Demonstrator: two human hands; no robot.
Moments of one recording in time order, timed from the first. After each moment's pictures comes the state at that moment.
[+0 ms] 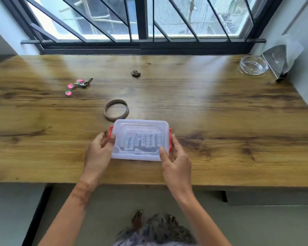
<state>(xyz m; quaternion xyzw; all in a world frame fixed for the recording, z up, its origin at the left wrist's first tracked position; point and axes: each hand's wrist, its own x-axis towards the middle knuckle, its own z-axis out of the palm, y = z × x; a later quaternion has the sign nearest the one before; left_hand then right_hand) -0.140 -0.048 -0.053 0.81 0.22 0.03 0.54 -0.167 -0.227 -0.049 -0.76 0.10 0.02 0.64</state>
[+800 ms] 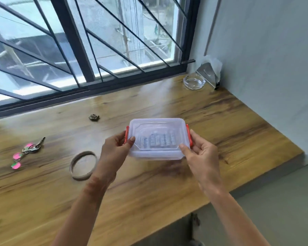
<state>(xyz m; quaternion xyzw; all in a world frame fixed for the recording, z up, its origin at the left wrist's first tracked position) -0.026 -0.117 0.000 0.76 -0.02 -0.12 0.63 -0.121 -0.293 0.002 -0.69 0.23 -0.17 0.66</state>
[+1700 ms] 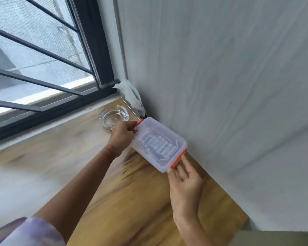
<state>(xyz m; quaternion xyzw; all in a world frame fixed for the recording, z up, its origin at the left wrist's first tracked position) 0.155 -0.507 -0.031 0.83 -0.19 -0.19 0.49 -0.031 -0.551 -0.044 -0.51 0.40 -0.31 0.69</state>
